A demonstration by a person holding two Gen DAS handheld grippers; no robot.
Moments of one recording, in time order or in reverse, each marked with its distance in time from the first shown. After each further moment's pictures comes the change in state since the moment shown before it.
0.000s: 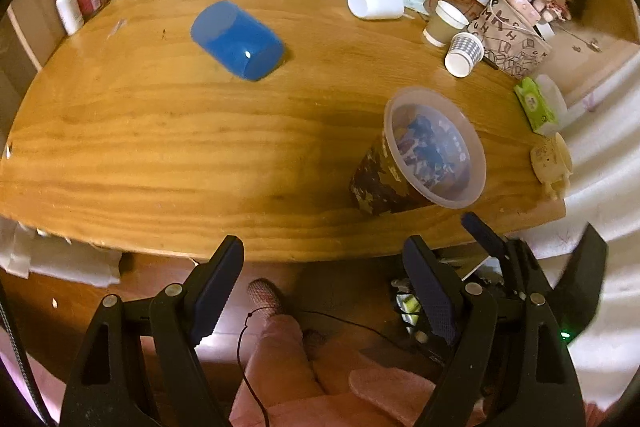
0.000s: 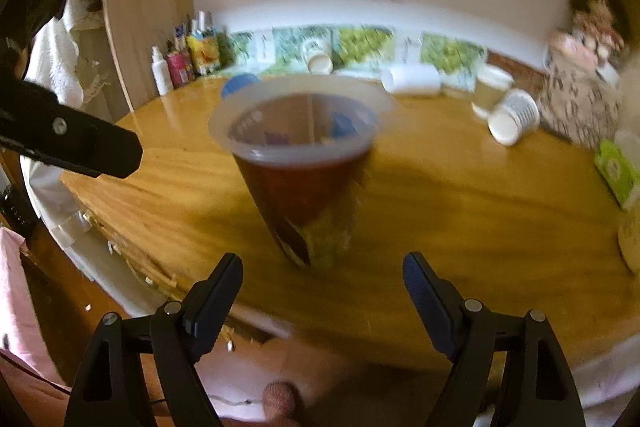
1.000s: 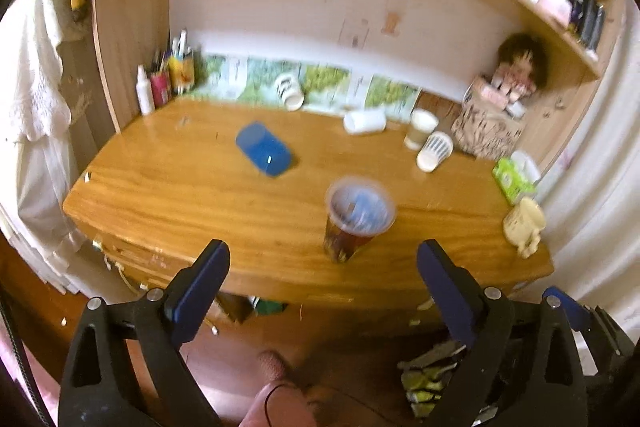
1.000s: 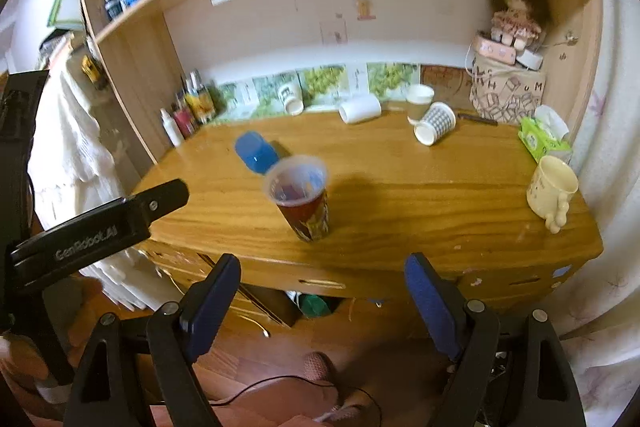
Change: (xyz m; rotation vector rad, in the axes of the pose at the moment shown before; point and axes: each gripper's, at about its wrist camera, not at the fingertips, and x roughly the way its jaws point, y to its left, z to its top) left arm -0.137 -0.068 -0.071 -0.014 -0.469 0.114; right arm -0.207 -0.005 0.024 0.175 -0.046 -0.016
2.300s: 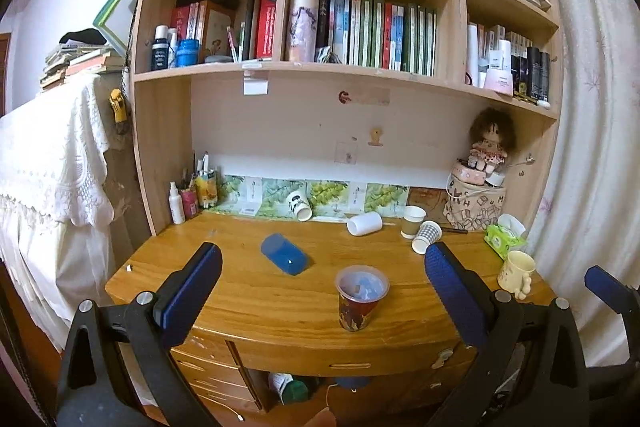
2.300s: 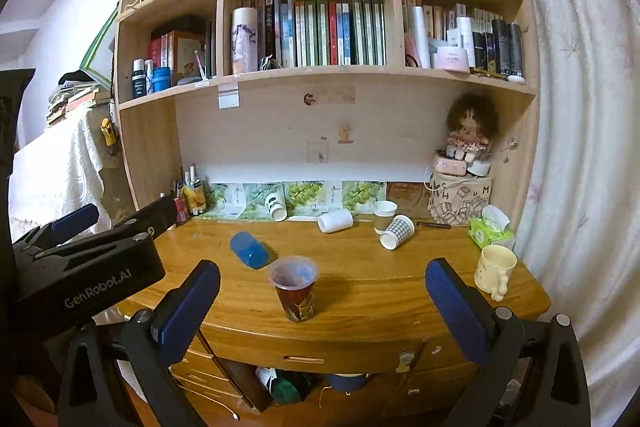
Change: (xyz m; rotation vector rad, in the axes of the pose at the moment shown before) left arm -0.112 -0.003 -0.030 0.109 -0.427 0.046; right arm -0.102 0.047 -0.029 -0.047 -0.419 -0.151
